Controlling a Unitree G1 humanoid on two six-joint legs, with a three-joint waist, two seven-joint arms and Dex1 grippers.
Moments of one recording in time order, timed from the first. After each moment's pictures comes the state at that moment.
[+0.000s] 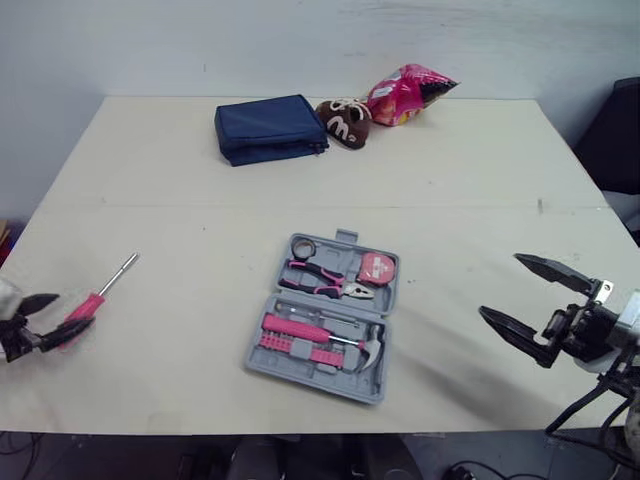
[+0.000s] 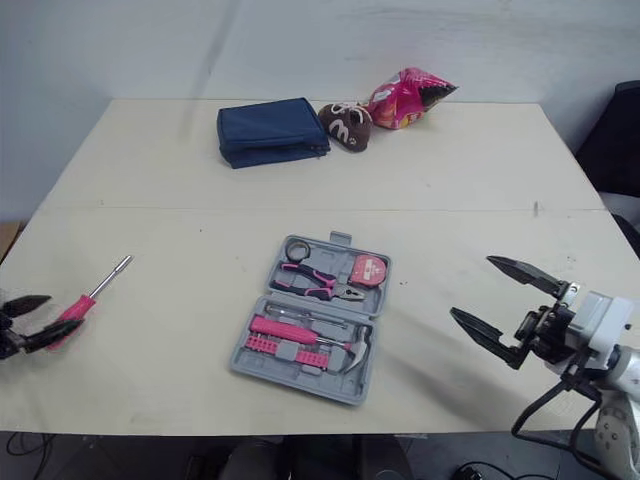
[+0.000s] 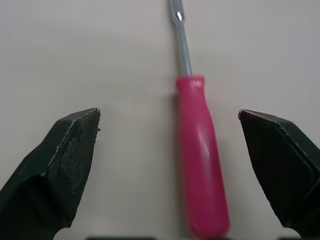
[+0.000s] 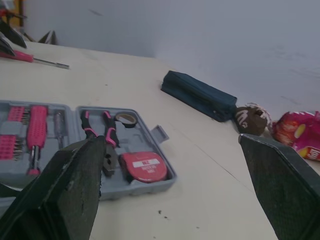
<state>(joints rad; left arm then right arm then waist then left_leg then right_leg) -0.21 1.04 0.39 0.92 -0.27 -0.07 -1.11 0.17 -0.65 -0.42 -0.27 0.68 -0.19 1.13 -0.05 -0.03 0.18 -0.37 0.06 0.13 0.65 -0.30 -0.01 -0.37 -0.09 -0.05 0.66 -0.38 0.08</state>
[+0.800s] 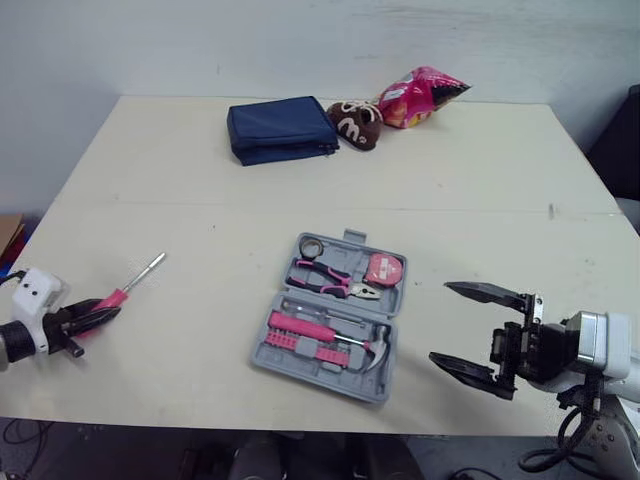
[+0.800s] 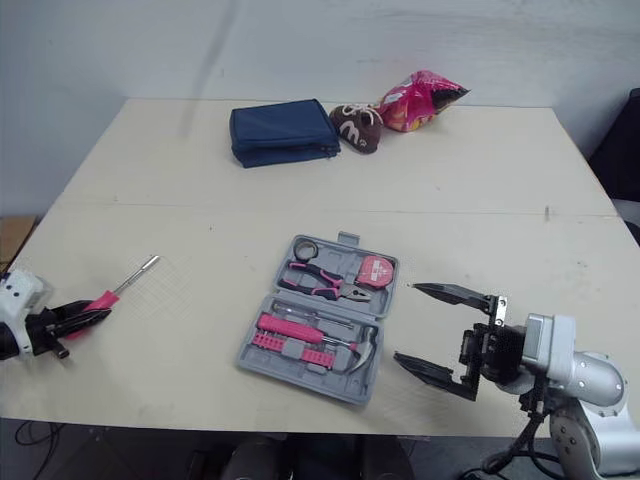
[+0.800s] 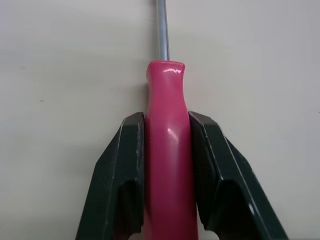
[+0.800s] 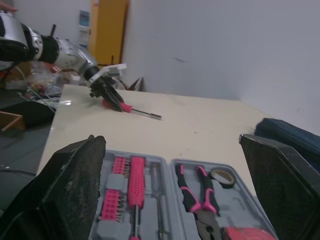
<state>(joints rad) -0.15 0.94 0.37 0.57 -0.29 0.07 -1.10 0.14 -0.63 -0.24 -0.43 0.75 -0.13 1.25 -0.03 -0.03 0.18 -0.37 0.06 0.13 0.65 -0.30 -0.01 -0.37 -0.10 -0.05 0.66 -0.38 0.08</state>
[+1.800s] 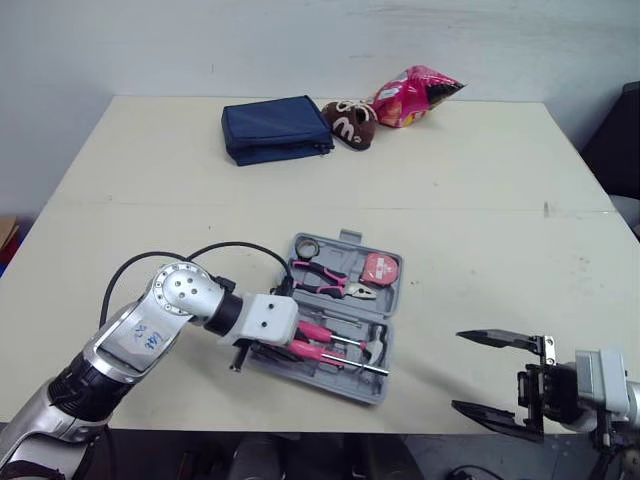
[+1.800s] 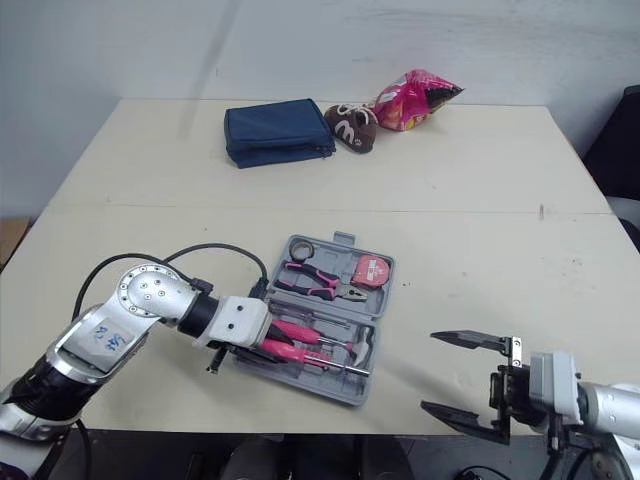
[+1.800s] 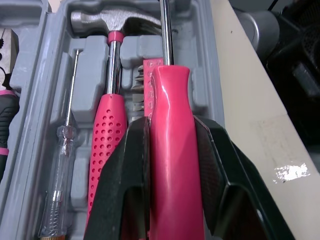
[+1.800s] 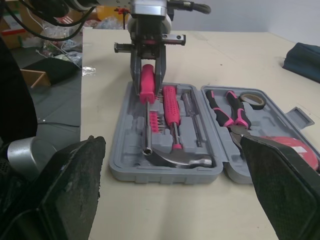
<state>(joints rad) -0.47 0.85 -0.37 -0.39 -0.16 0.40 -1.25 0.39 -0.72 -0.35 -0.38 0.69 -0.15 1.36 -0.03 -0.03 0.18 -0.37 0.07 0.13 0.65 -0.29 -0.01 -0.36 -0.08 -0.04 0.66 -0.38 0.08</state>
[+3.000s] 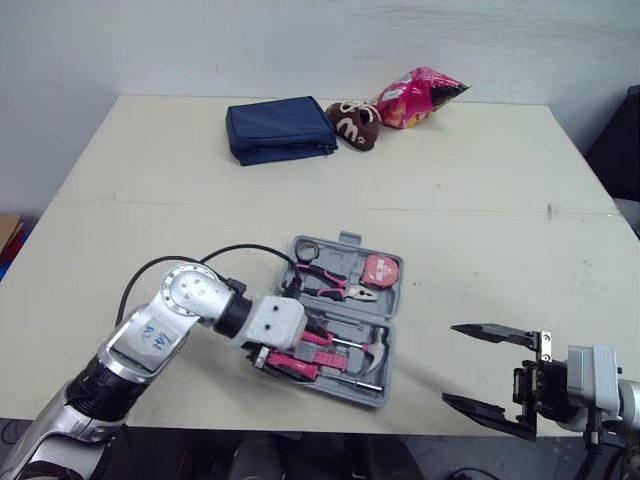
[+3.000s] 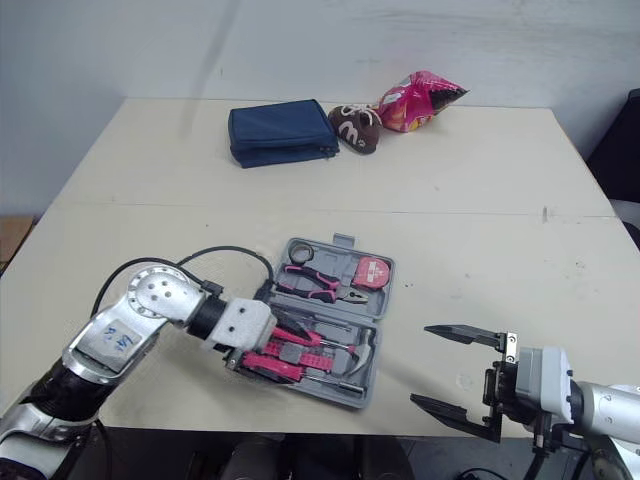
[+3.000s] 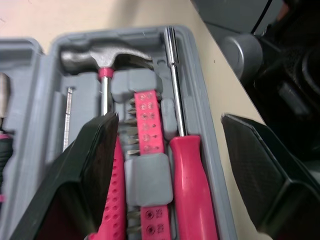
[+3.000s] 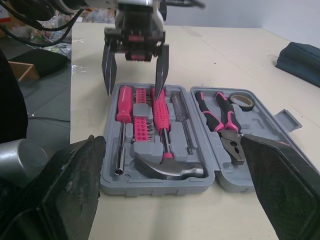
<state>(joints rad) -0.46 0.75 -0.30 -0.37 -0.27 0.30 -1.31 0.40 -0.73 -0.36 -0.49 0.66 -0.08 1.25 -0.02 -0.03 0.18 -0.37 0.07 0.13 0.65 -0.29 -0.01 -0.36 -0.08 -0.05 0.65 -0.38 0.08</state>
